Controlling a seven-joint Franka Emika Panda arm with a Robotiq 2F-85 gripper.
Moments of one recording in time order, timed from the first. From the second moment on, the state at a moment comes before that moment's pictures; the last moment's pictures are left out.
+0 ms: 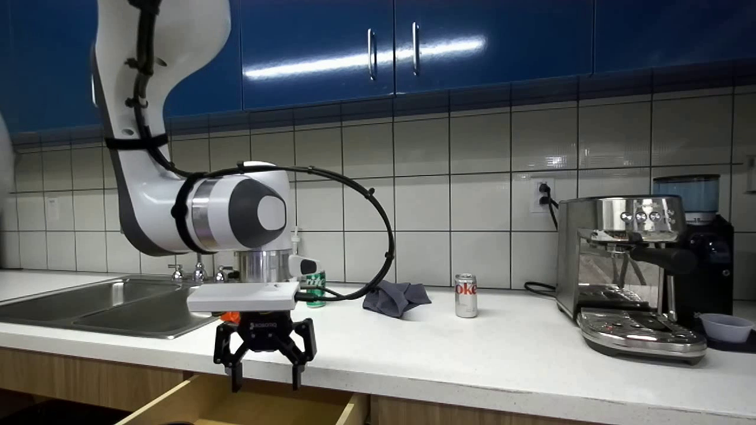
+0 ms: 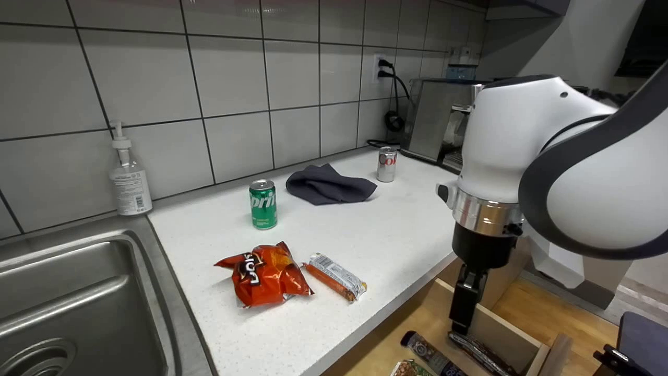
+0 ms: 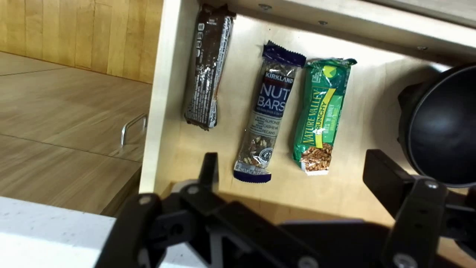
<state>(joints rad) 0.04 0.07 -0.02 -2.72 -0.08 2.74 -0.16</state>
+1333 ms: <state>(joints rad) 0.08 -0.13 0.02 -2.67 -0.12 2.53 -0.26</state>
